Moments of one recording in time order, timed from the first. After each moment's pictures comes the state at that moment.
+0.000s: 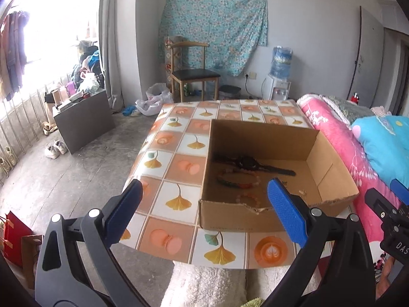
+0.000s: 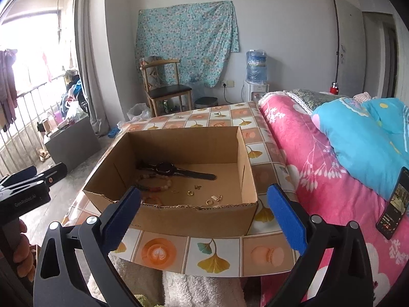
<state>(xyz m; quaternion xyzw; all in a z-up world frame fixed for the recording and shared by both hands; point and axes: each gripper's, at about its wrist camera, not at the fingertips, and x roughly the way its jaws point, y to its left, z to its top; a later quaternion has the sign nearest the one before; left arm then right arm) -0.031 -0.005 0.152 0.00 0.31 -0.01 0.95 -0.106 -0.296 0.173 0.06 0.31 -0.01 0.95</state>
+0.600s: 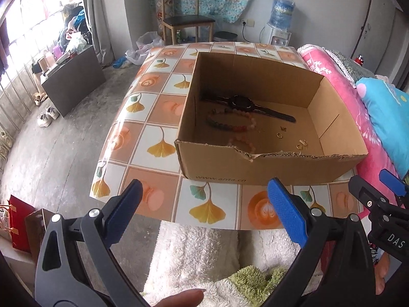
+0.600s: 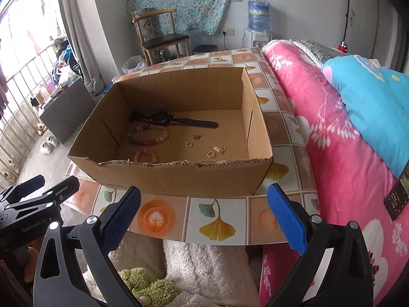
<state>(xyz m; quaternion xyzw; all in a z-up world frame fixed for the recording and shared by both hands) -0.012 -0.021 0.103 0.00 0.46 -0.02 0.89 -0.075 -0.292 0.133 0.07 0.46 -0.01 0.89</state>
